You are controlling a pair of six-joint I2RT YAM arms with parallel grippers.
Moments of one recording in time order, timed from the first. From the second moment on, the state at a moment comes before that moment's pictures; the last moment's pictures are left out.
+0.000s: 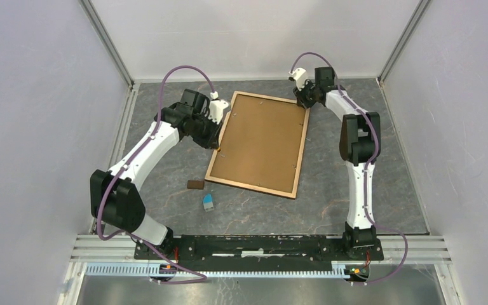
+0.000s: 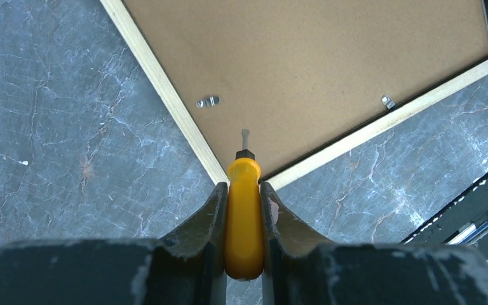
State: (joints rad) left arm -0.38 1.52 1.33 -0.82 0.29 0.23; right arm 0.11 2.42 1.97 -0.33 -0.36 -0.61
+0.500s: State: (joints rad) left arm -0.38 1.51 1.33 -0.82 0.29 0.23; right arm -0.18 2.23 1.72 -0.50 -0.39 -0.76
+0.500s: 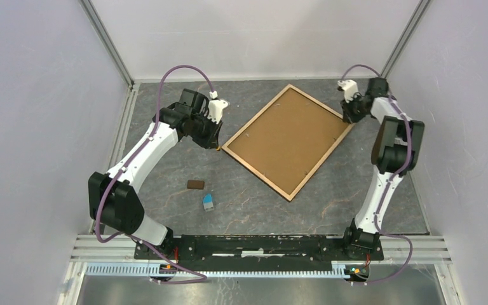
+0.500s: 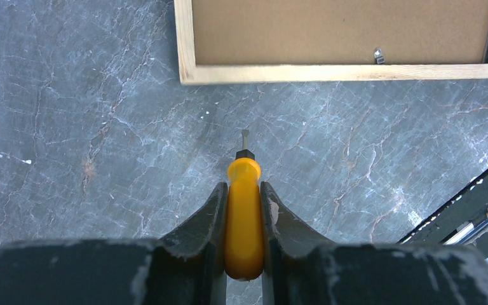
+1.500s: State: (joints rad) left arm -0.38 1.47 1.30 -0.83 0.29 0.22; right arm -0.14 2.26 1.83 -0.78 -0.41 -0.66
